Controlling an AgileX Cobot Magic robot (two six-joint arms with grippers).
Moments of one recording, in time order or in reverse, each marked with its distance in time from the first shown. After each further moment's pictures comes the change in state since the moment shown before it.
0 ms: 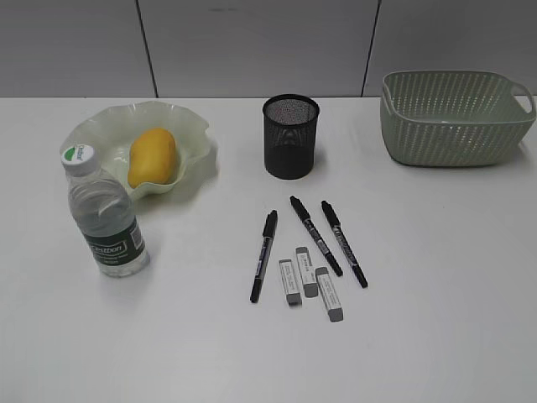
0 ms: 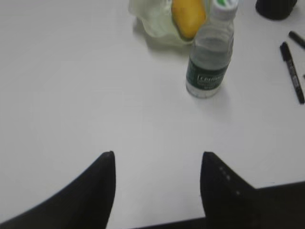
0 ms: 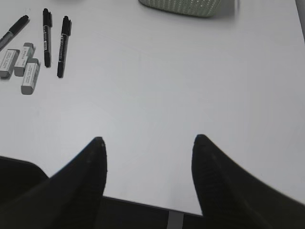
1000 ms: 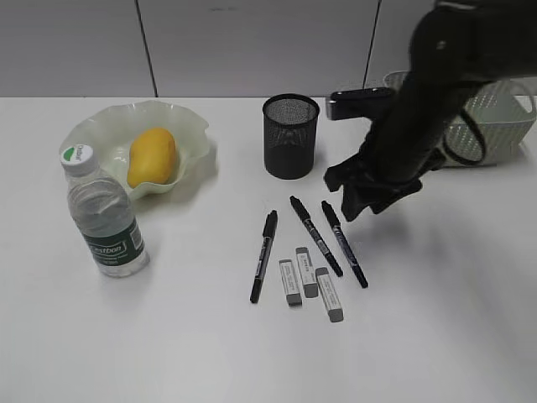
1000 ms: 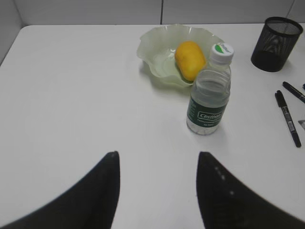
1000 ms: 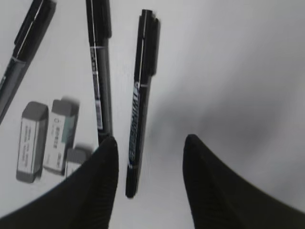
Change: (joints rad) left arm 0.102 -0.147 0.036 -0.045 -0.064 0.017; right arm 0.256 1.804 -0.755 0.172 -0.290 0.034
